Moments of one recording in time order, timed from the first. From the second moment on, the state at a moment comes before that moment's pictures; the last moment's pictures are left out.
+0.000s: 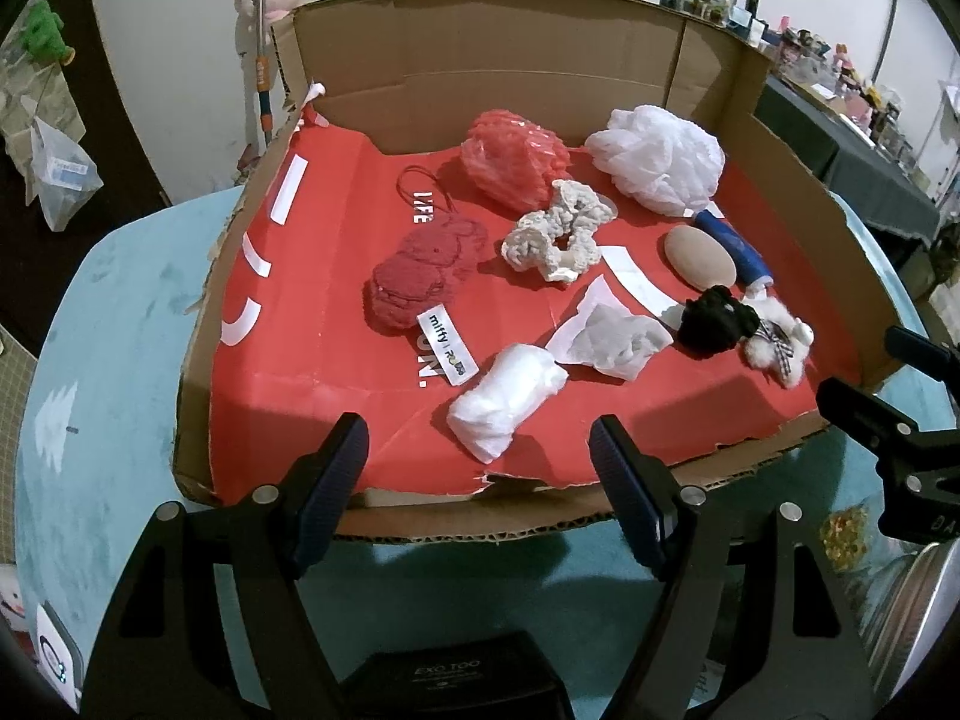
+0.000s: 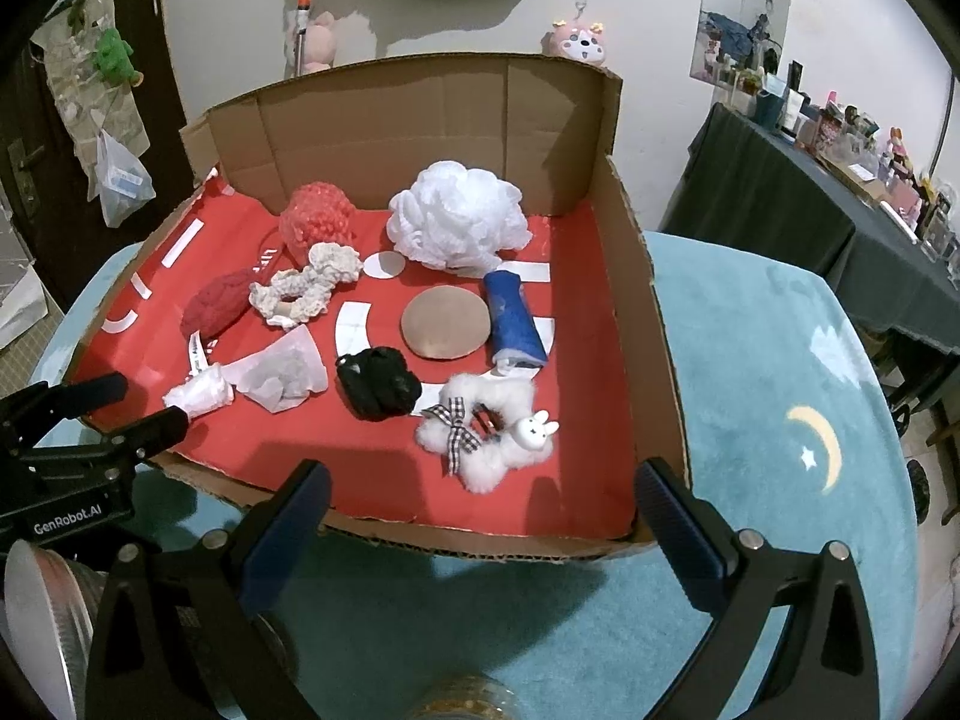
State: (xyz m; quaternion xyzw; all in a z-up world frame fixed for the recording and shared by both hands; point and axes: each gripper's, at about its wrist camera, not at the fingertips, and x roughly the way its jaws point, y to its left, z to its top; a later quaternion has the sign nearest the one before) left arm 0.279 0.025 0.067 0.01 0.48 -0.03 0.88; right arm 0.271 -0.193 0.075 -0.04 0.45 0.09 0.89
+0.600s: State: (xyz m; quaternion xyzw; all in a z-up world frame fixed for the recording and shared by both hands) left arm 0.278 0.024 0.068 0.01 0.47 -0.03 0.88; right arm 0.271 -0.193 0.075 -0.04 0.45 0.09 0.89
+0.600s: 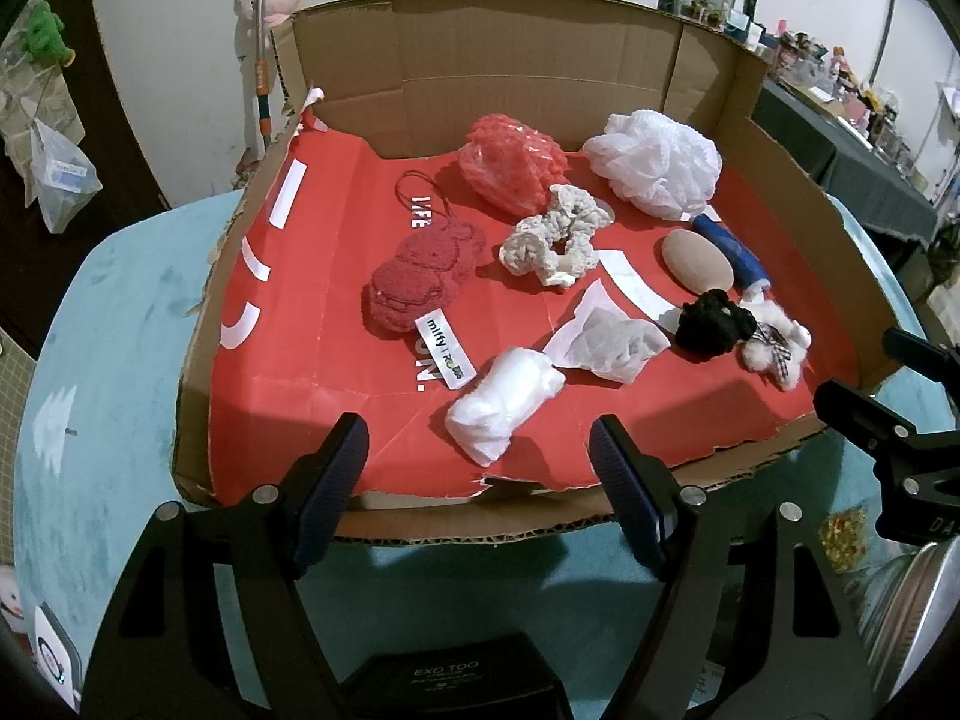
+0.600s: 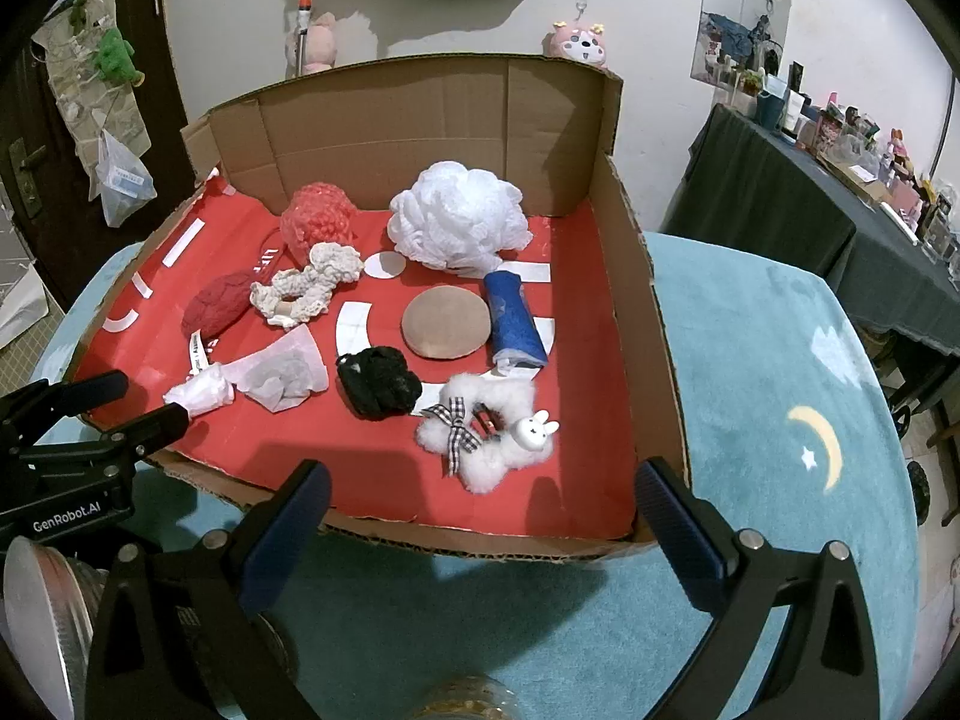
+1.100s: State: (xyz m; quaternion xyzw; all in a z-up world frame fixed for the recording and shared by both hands) left arm 0.278 0.024 0.068 0.01 0.47 -0.03 0.88; right arm 0.270 -0.193 0.075 -0.04 0.45 0.09 0.89
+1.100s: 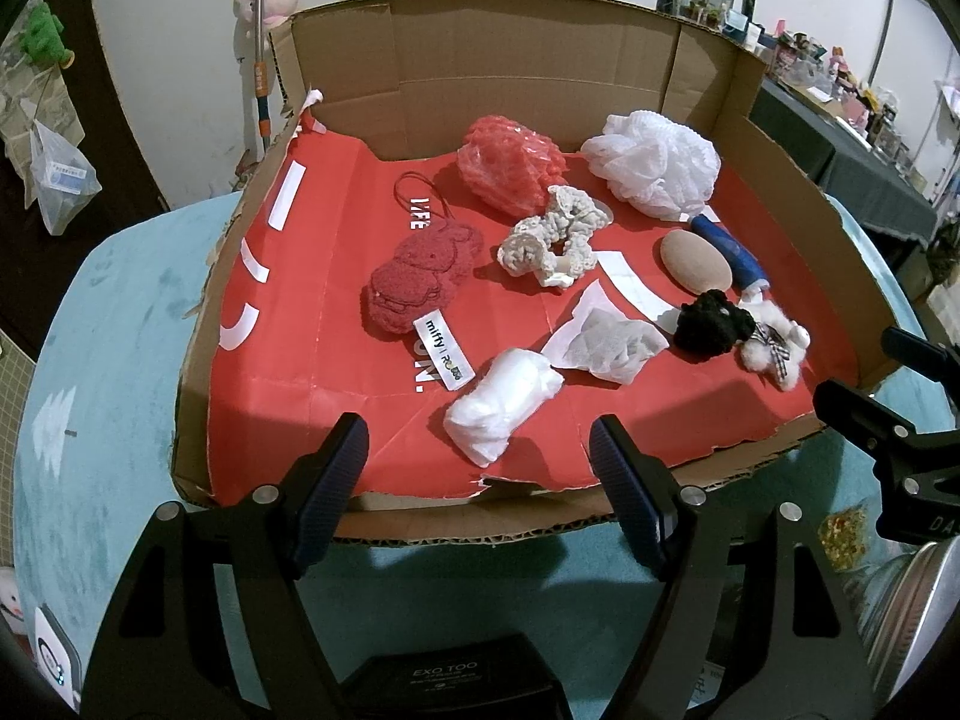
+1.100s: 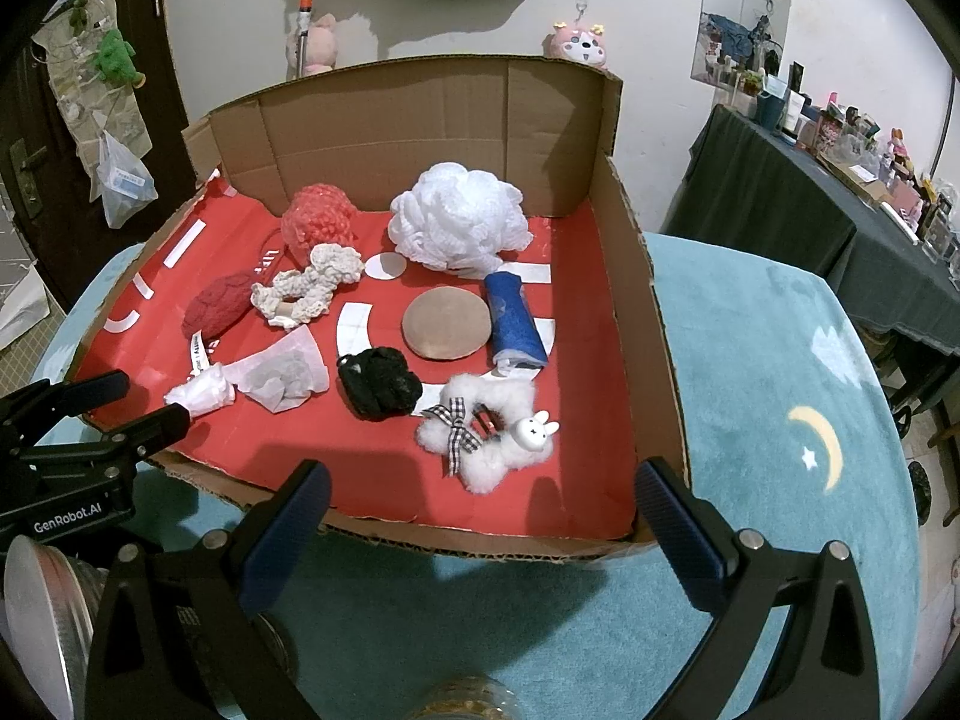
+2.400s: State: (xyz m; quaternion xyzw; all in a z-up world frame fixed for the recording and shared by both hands) left arm 0.278 0.023 0.068 0.01 0.47 -0.03 0.88; right arm 0.270 -0.194 0.074 -0.04 0.45 0.09 0.89
